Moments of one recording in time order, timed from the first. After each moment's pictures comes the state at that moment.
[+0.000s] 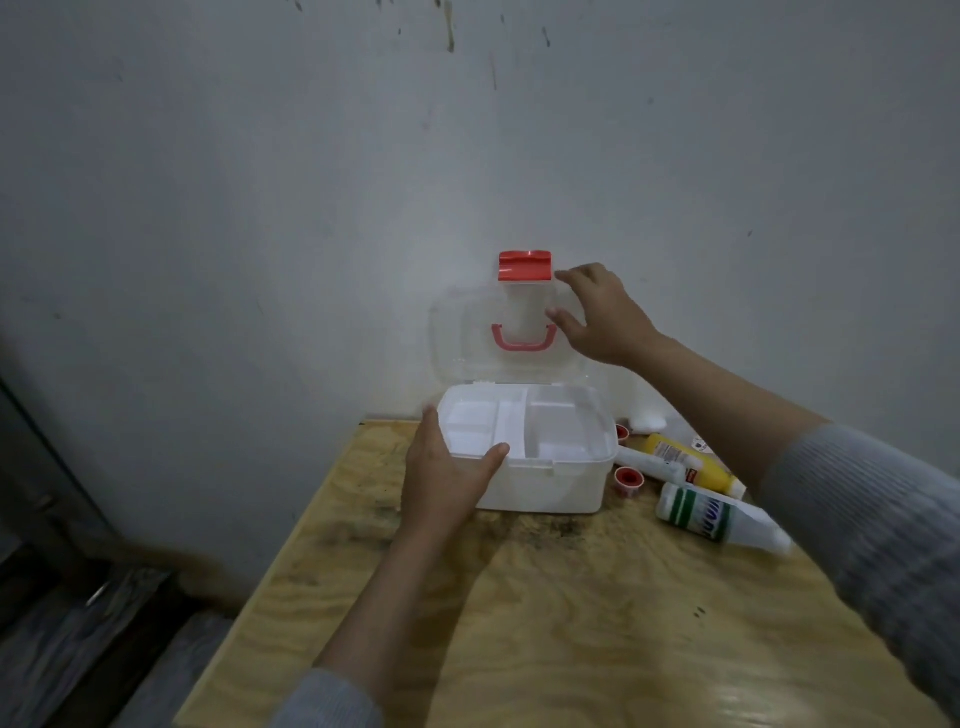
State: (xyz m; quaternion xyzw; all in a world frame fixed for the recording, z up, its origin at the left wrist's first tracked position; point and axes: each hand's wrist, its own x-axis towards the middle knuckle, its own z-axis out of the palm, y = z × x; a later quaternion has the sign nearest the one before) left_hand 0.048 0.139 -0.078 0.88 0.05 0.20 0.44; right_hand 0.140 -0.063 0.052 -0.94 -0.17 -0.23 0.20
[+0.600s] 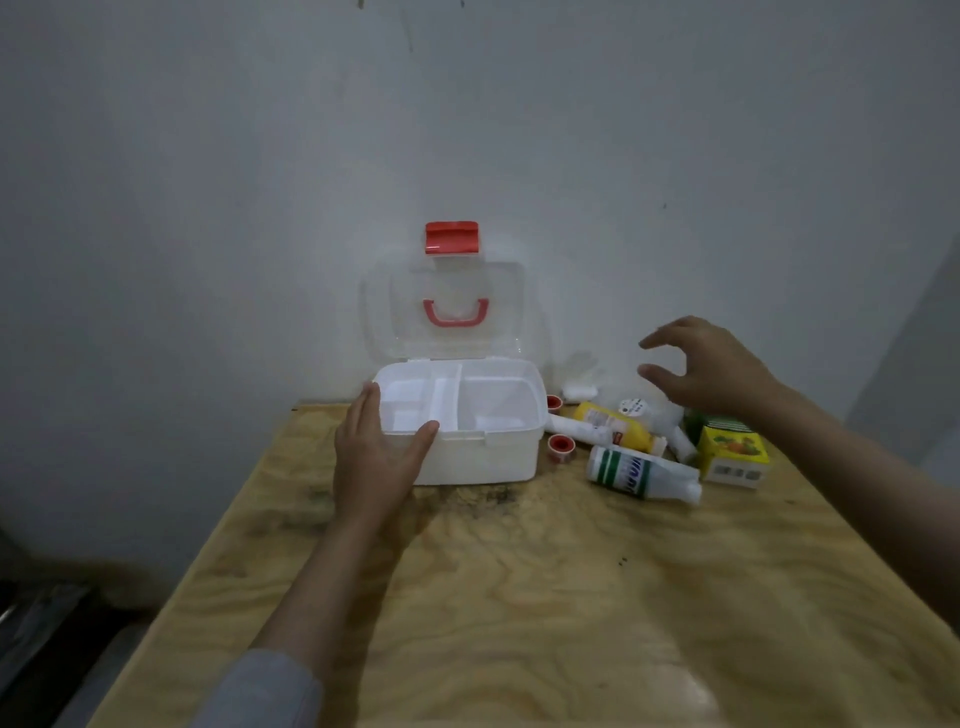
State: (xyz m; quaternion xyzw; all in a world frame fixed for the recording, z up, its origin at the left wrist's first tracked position) left_hand 0.051 0.141 -0.095 0.89 0.01 0.25 0.39; right_hand 0.039 -0.203 0.012 -0.97 -0.05 -0.18 0.14
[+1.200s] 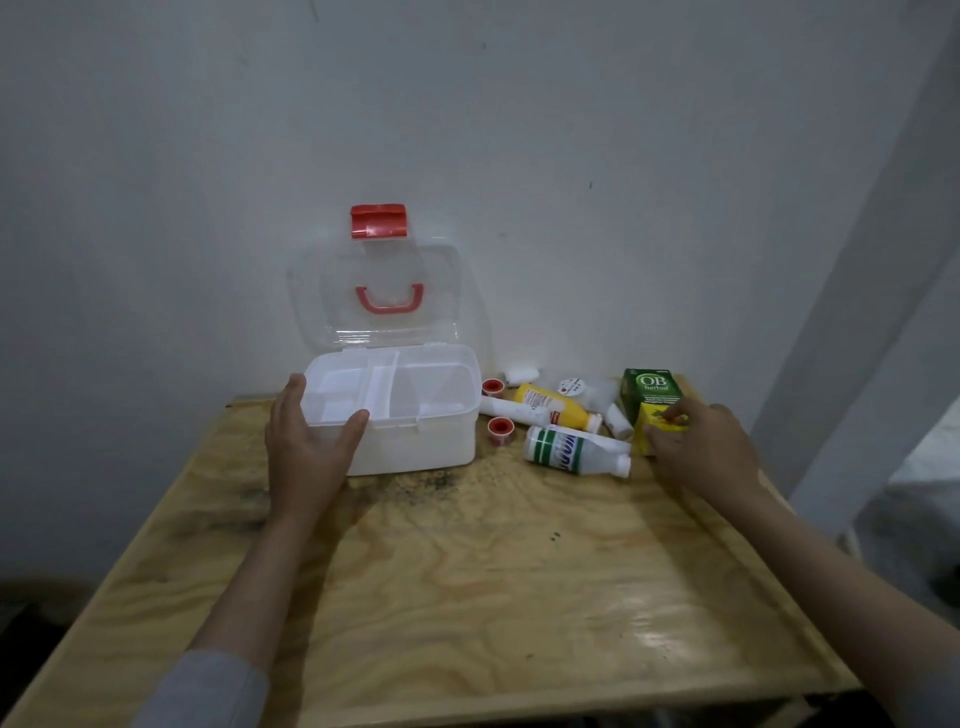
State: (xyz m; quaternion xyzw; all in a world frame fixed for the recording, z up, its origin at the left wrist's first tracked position) left_hand 0.056 0.137 -0.108 0.85 0.00 0.30 0.44; right_hand -0.021 -0.251 -0.084 -0.92 0.23 -0.22 0.24
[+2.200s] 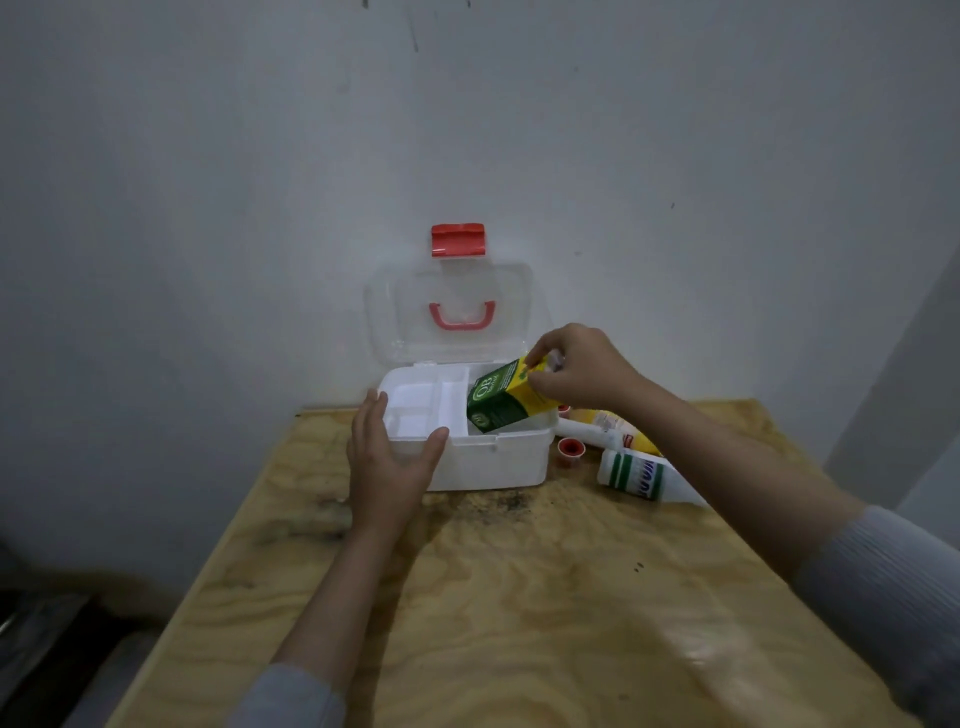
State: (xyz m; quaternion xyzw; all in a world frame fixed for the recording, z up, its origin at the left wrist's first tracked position) left_hand 0.059 0.138 -0.110 0.83 -0.02 0.31 0.46; right_hand 0.065 -0.083 0.021 -0.95 -0.10 -0.13 0.26
